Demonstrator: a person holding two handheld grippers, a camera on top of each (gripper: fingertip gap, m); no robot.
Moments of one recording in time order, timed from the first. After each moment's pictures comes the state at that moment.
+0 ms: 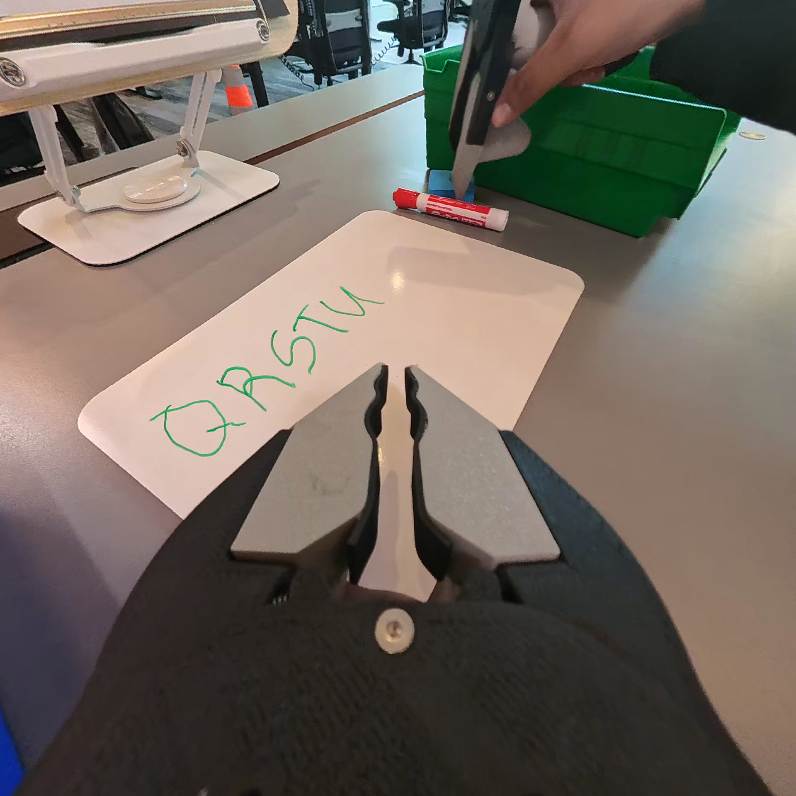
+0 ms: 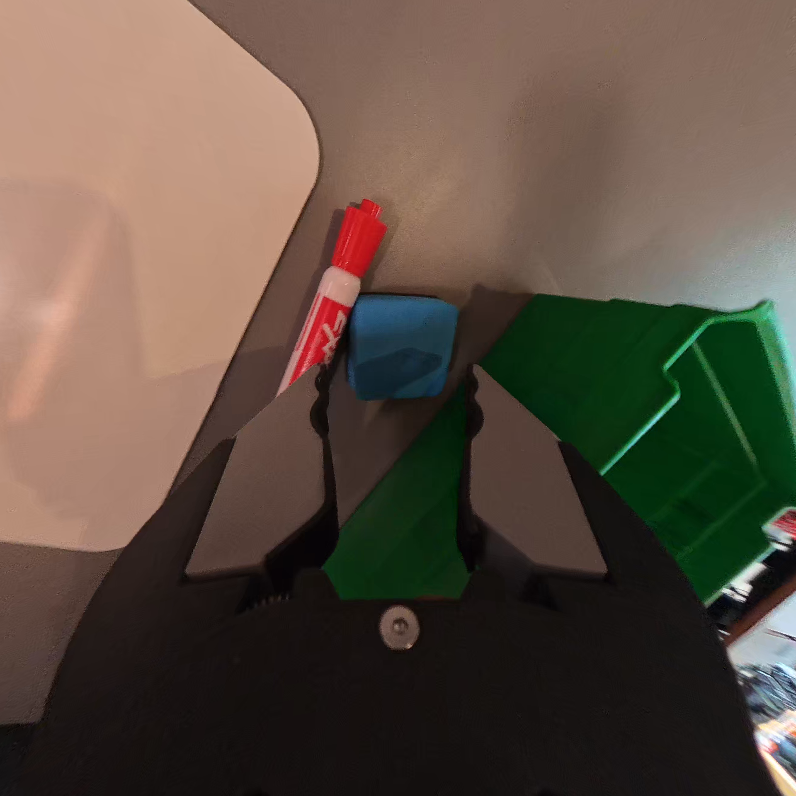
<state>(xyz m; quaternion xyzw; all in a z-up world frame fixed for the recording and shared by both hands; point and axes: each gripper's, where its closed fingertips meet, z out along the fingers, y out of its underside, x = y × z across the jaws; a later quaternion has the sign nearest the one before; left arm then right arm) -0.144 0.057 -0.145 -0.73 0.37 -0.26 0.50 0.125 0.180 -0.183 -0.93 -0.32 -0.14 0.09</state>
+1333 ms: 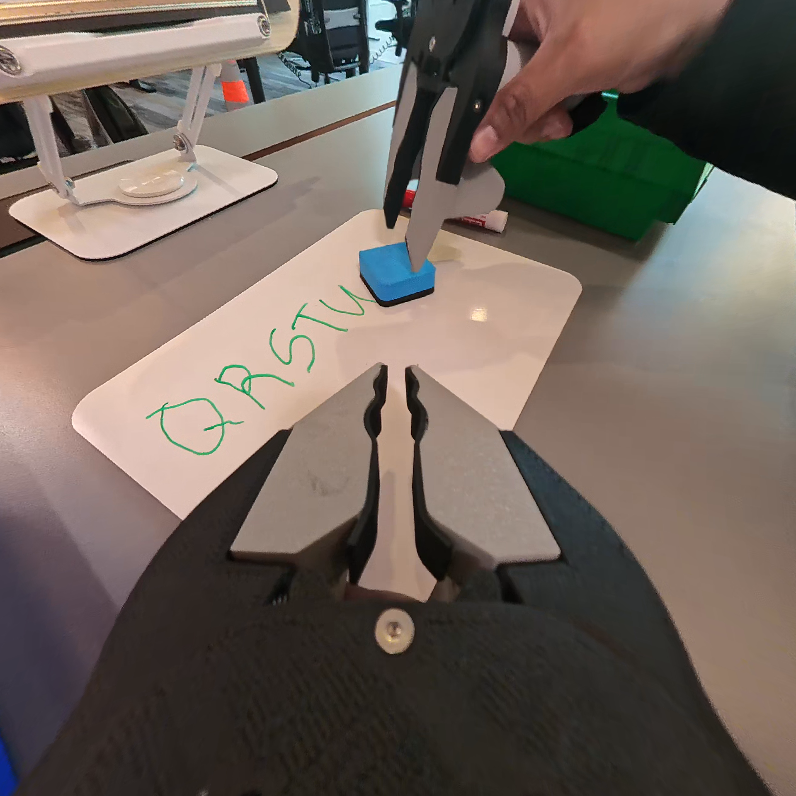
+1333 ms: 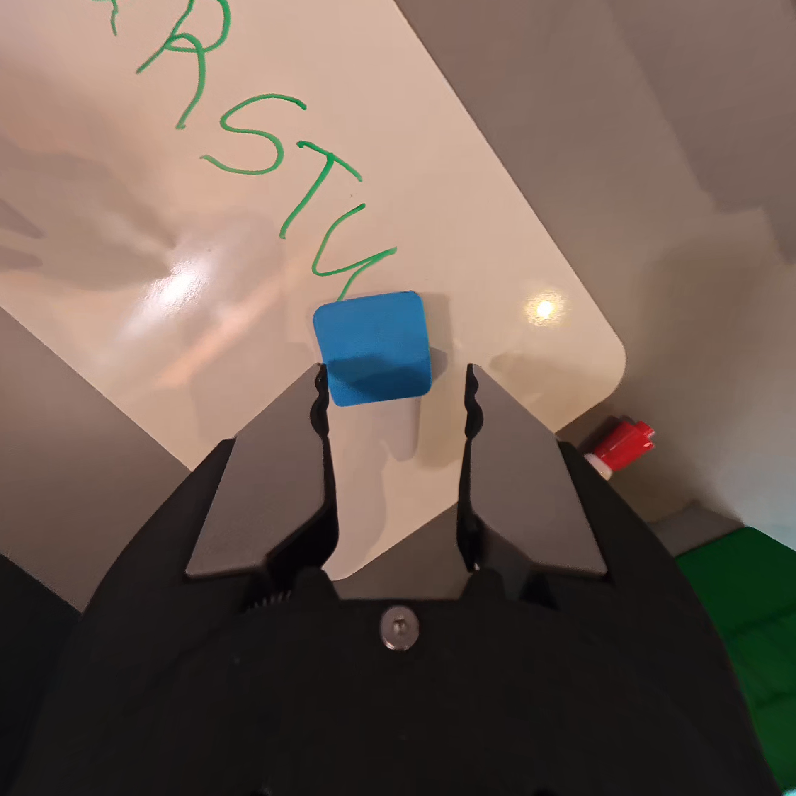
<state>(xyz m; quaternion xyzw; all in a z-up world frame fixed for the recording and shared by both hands) -0.145 0.057 -0.146 -0.74 0.37 -0.27 0.50 -0.025 0.144 -0.183 -0.89 -0.44 0.07 0.12</state>
